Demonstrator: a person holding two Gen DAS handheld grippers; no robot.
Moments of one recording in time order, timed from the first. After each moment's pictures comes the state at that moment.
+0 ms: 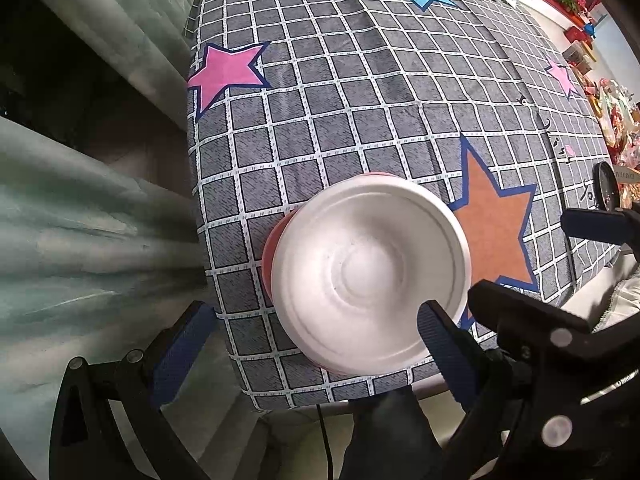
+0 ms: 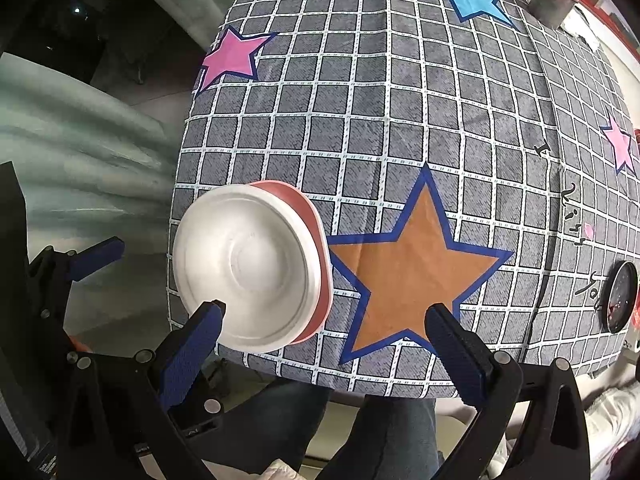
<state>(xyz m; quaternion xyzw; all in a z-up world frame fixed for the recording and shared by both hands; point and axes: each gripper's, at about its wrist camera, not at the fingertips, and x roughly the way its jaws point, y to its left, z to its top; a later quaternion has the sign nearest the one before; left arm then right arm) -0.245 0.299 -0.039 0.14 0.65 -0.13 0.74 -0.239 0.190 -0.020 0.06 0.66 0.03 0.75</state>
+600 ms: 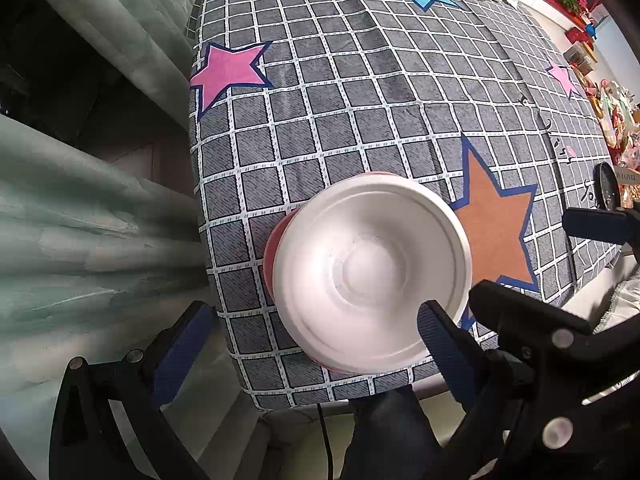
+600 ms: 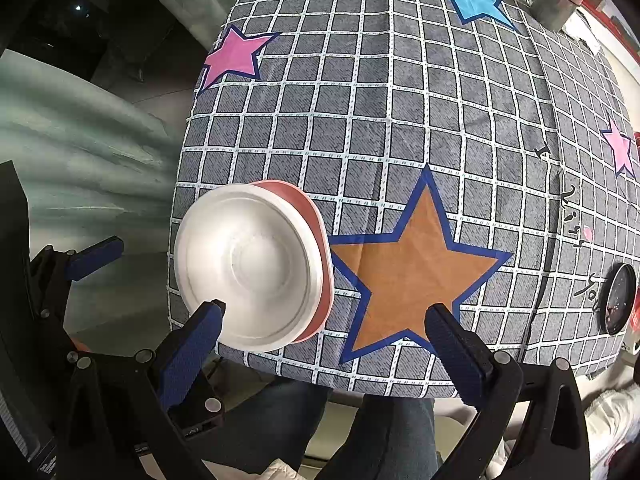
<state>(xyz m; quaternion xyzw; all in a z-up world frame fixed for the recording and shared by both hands) -0.246 0.299 -0.039 0.14 0.65 -0.12 0.74 -0.239 0.191 -0.019 0.06 0.66 0.03 0.75</state>
